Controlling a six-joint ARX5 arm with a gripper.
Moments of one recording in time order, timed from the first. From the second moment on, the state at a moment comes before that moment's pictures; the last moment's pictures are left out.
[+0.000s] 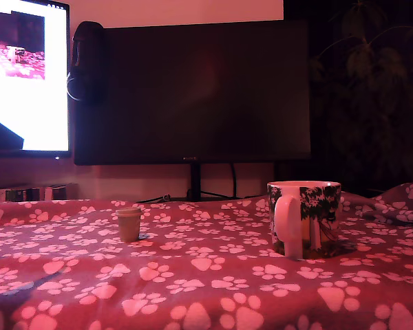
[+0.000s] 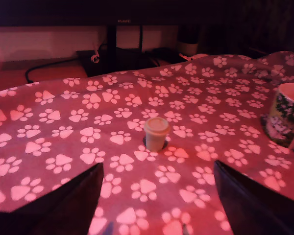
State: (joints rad) arm -0.25 0.66 0.07 0.38 0.28 -0.10
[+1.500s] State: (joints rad) arm -0.31 1.74 0.29 1.14 0.34 -0.04
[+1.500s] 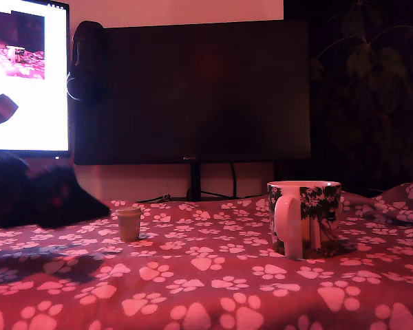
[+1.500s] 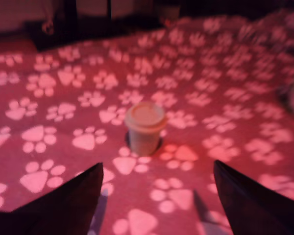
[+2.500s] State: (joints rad) arm -0.31 1.88 0.63 0.81 0.38 0.05
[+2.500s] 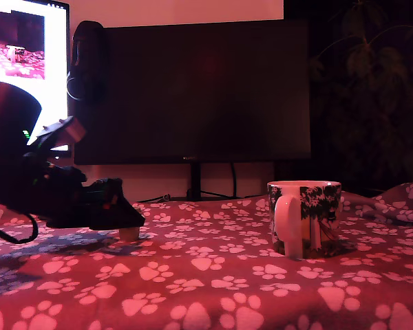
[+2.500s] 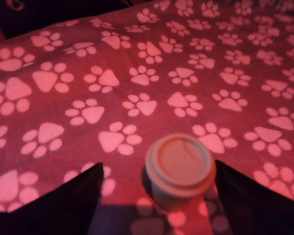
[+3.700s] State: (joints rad) arm -0.32 1.87 0.66 0.70 0.48 0.06
